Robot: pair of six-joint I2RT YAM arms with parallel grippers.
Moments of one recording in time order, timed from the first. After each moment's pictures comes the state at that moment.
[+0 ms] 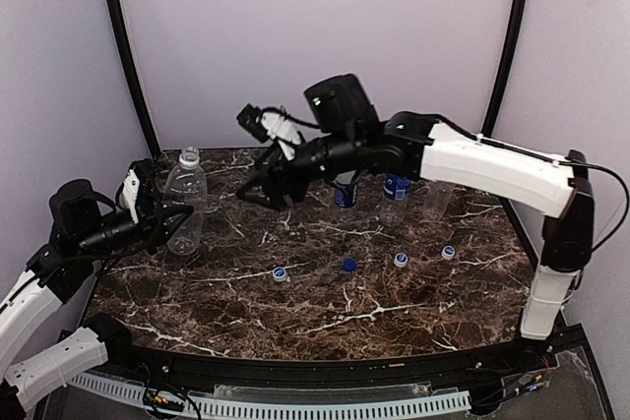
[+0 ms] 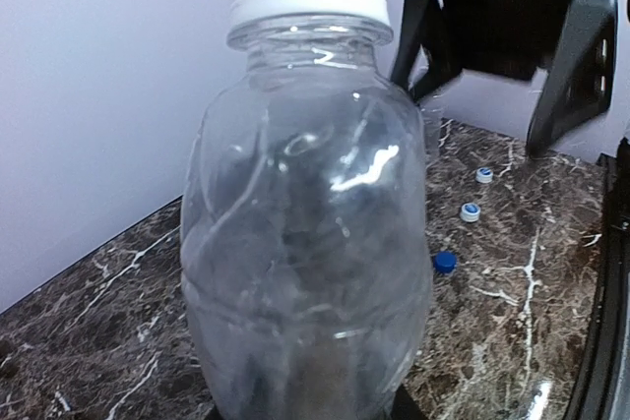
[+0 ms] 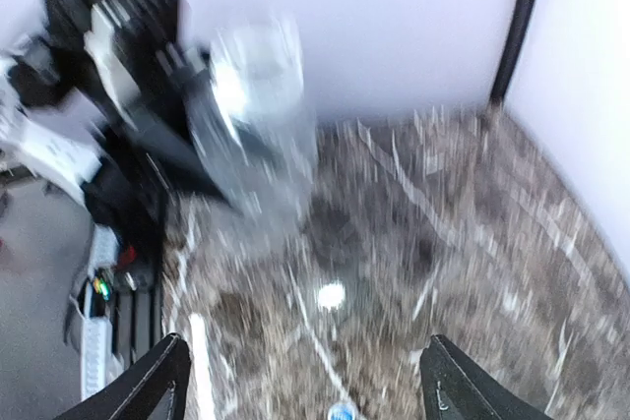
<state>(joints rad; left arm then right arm) -0.36 0.52 0.52 -0.18 0.41 0.16 1.07 1.91 1.86 -0.52 -0.29 -0.10</state>
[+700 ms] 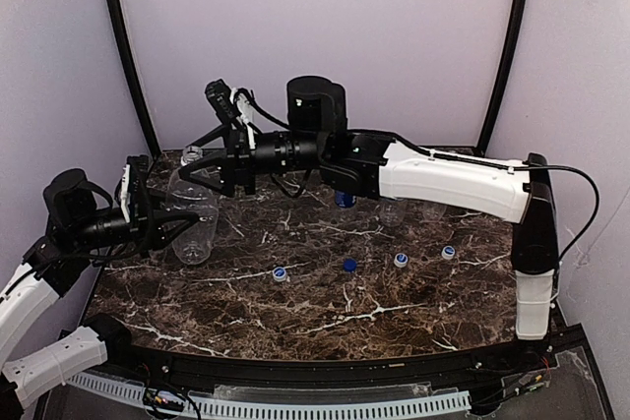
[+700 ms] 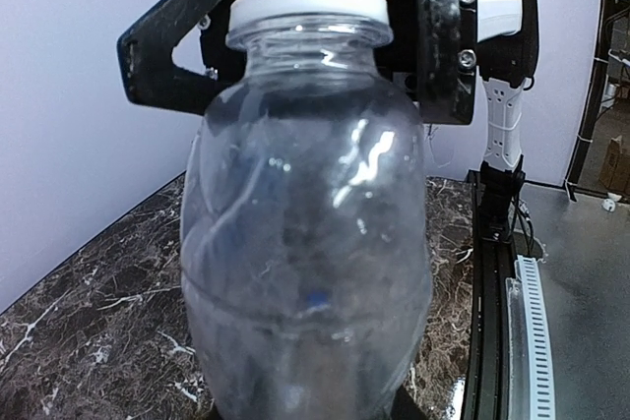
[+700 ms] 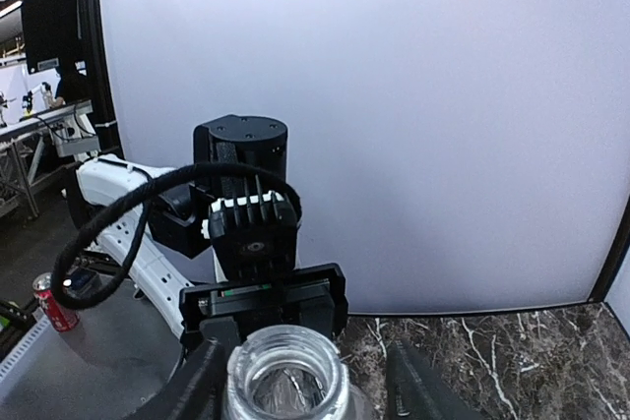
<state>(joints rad) -0.36 0.56 0.59 -0.14 0.80 0.09 1.12 2.01 1.90 0.13 -0.62 0.06</state>
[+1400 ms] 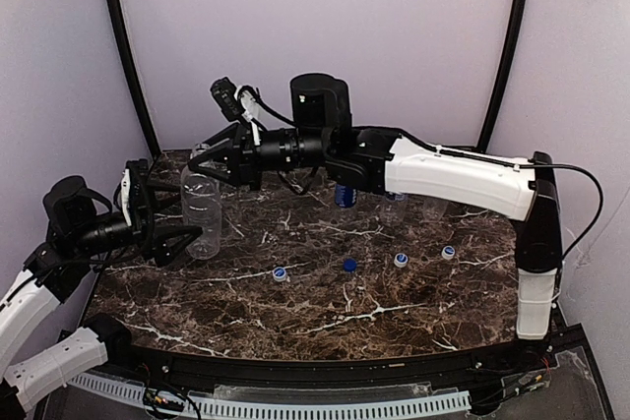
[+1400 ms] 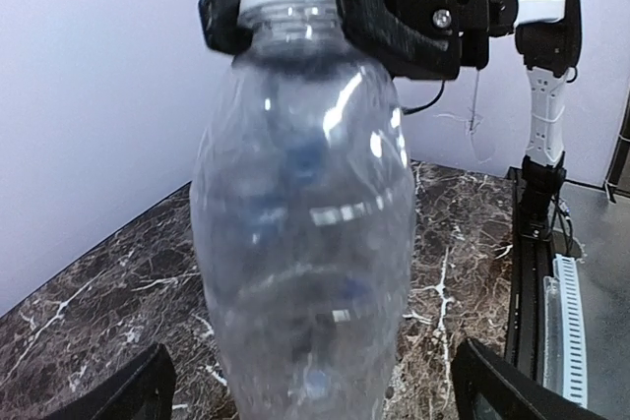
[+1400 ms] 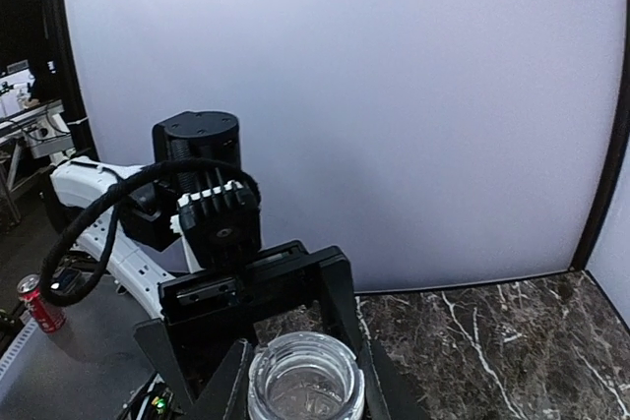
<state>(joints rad) -0.36 0.53 0.56 -0.14 0.72 0.09 1.10 1.99 1.90 0.08 -0.58 0.05</state>
